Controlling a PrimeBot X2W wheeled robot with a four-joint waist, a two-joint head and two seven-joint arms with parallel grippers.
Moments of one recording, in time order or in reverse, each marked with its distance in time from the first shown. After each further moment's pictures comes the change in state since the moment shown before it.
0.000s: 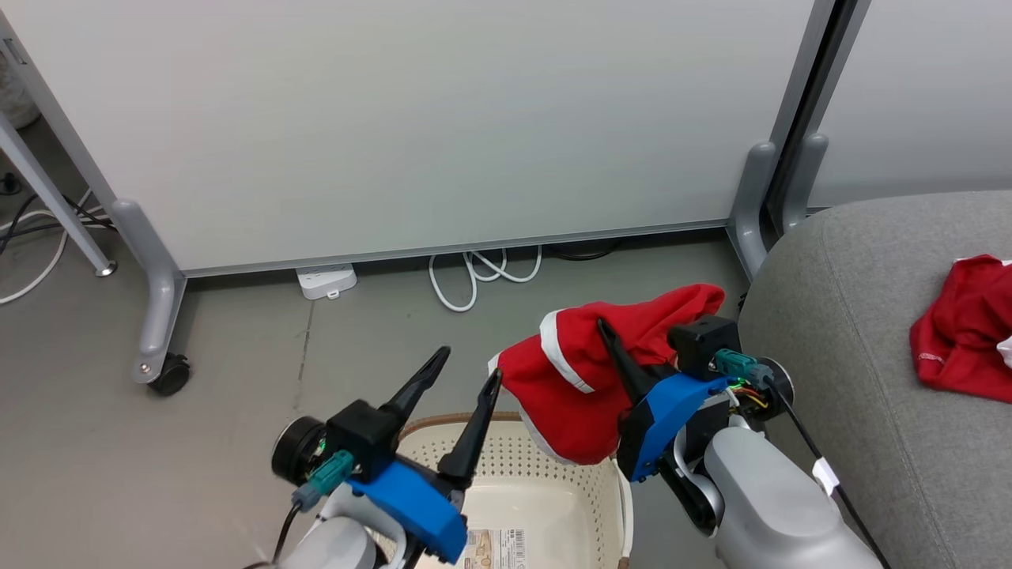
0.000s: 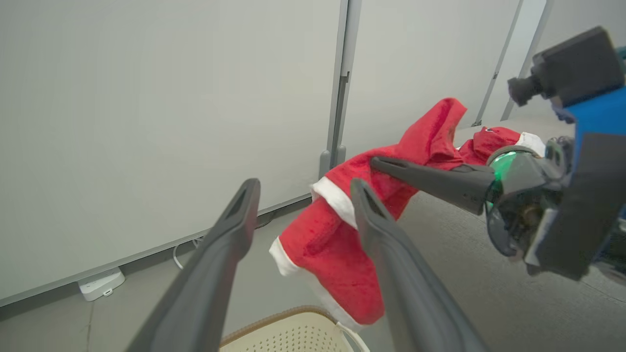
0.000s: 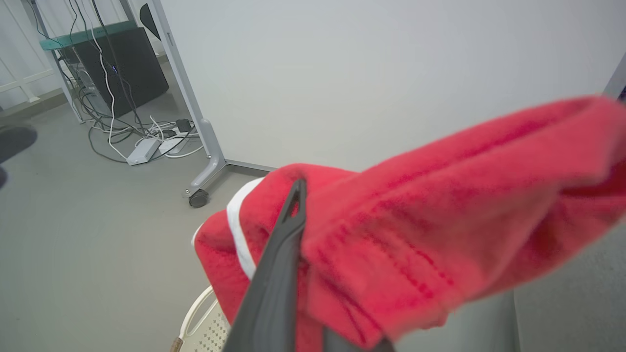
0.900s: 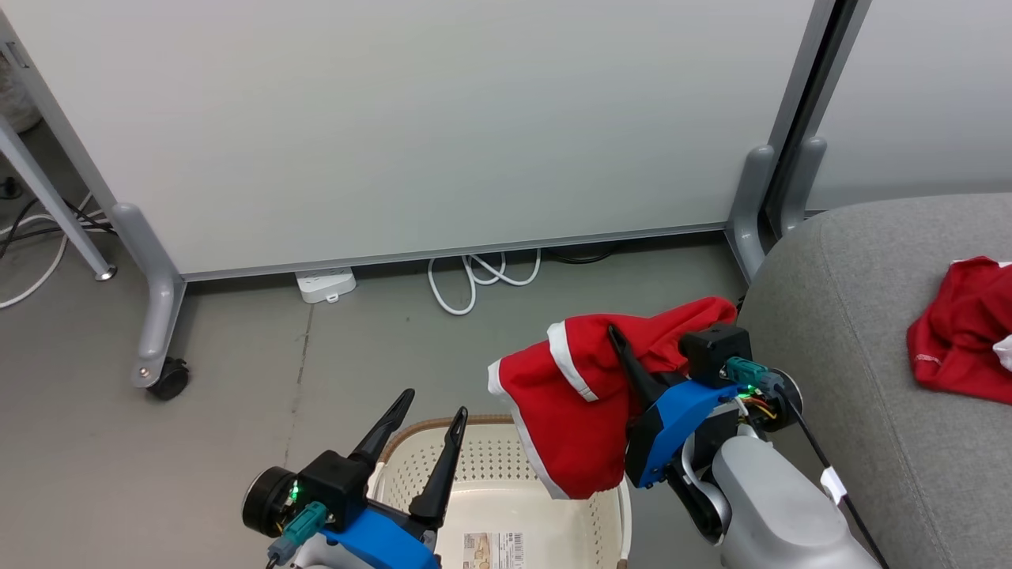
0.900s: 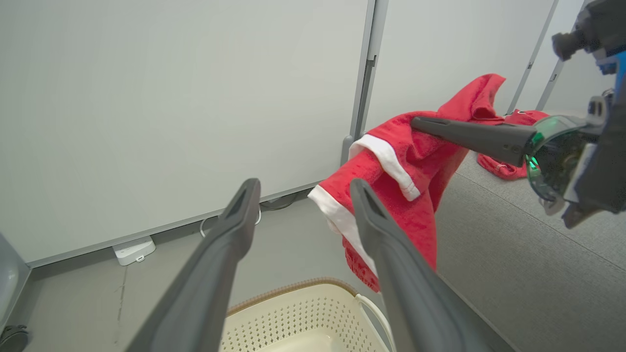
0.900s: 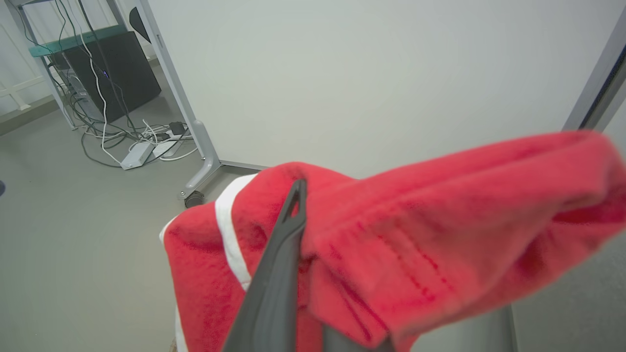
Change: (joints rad) left arm 0.207 -0.082 0.285 -0.014 0.255 -0.110 0.000; right arm 0.033 0.000 -0.048 -0.016 -0.018 0.000 0.005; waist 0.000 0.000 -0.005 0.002
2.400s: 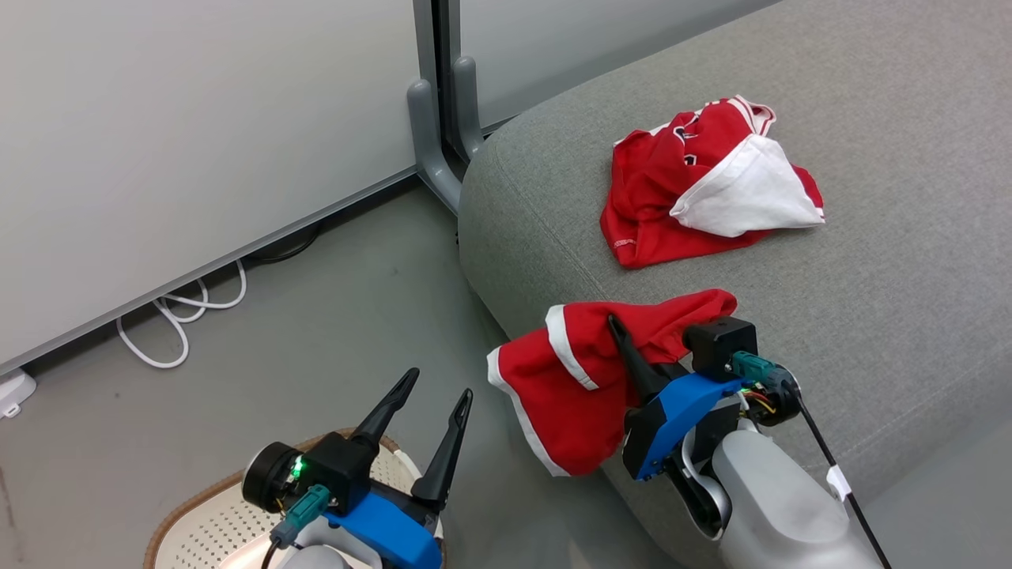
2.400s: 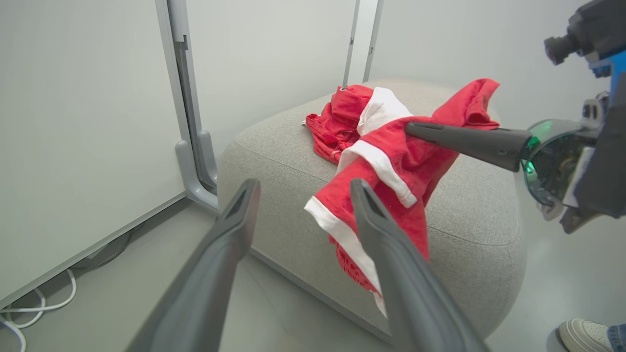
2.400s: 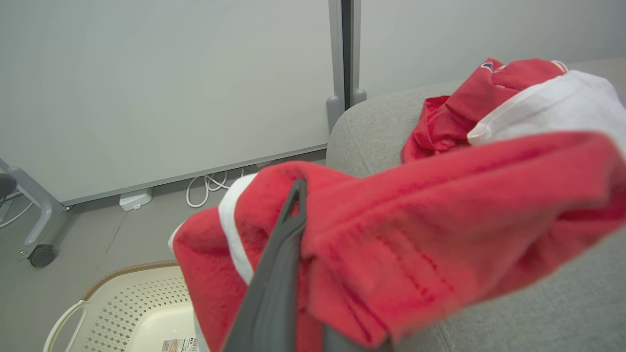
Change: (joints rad) left arm -0.034 -0.010 0.023 -0.002 0.054 -0.028 0.000; right arm 0.001 -0.001 -0.007 -0.032 0.024 0.000 -0.005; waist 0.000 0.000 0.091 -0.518
